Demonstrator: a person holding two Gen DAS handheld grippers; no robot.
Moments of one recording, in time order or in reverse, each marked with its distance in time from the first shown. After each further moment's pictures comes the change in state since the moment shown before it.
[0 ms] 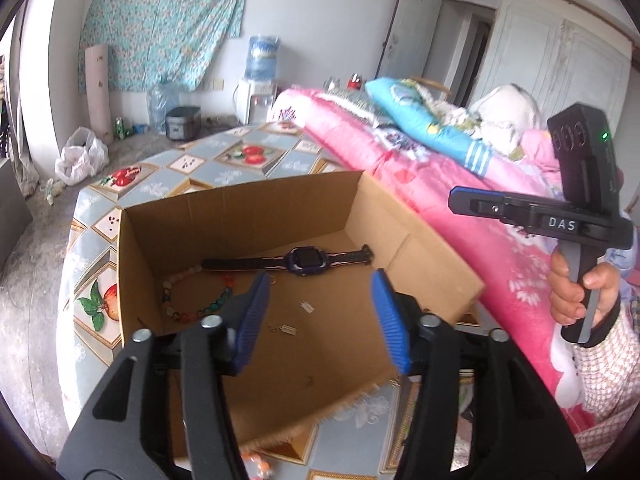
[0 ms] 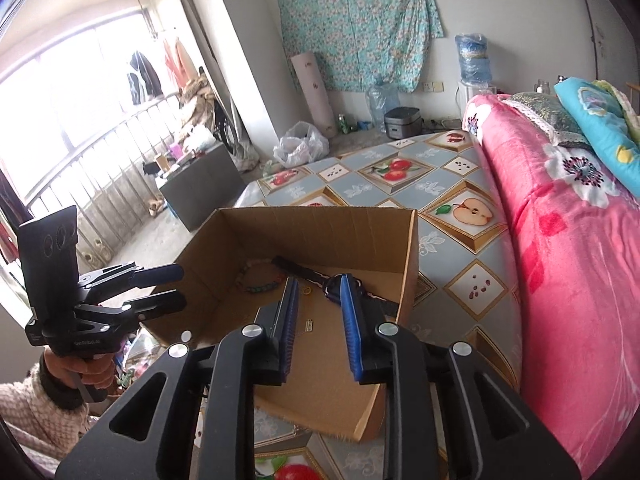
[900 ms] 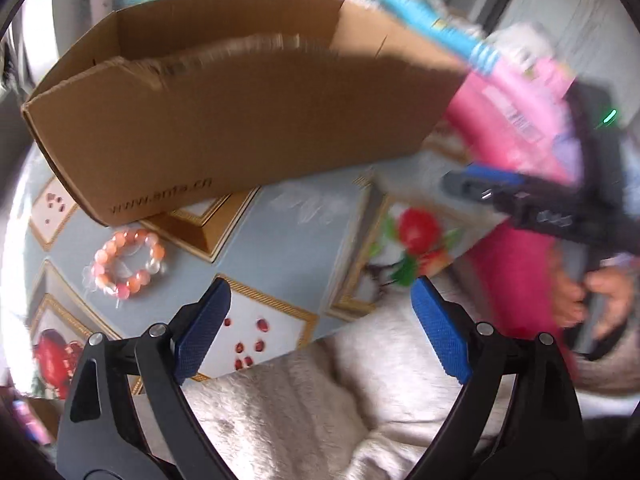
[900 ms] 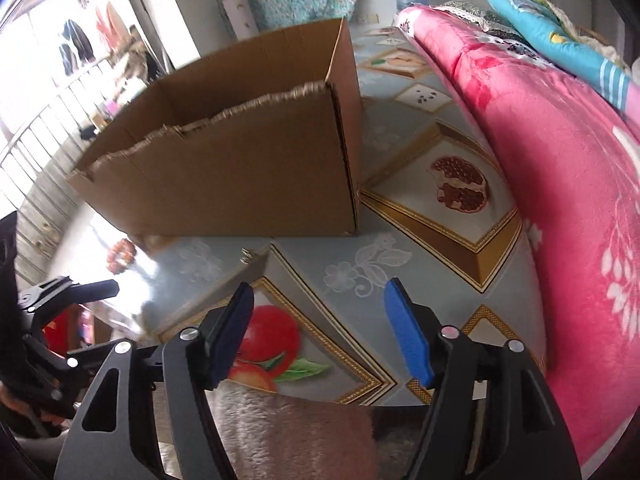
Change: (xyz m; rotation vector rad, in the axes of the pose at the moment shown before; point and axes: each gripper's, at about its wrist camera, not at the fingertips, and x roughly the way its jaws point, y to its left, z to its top) left arm 0.025 -0.055 -0.152 -0.060 0.336 0.089; right arm 0.025 0.003 -0.160 0.108 0.228 -0.248
